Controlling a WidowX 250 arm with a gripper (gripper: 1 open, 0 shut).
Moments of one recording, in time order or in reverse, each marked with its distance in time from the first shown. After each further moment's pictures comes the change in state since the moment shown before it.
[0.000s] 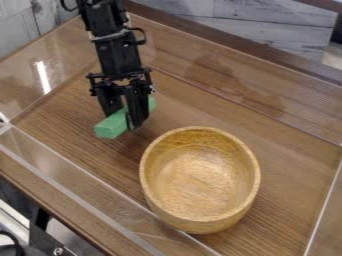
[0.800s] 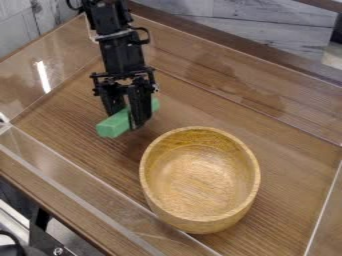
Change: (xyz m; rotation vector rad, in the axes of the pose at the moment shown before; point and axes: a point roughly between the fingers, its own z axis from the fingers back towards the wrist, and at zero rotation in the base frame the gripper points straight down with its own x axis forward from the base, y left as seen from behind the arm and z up) arm -0.001 -0.003 -0.002 -0.014 0.040 -0.003
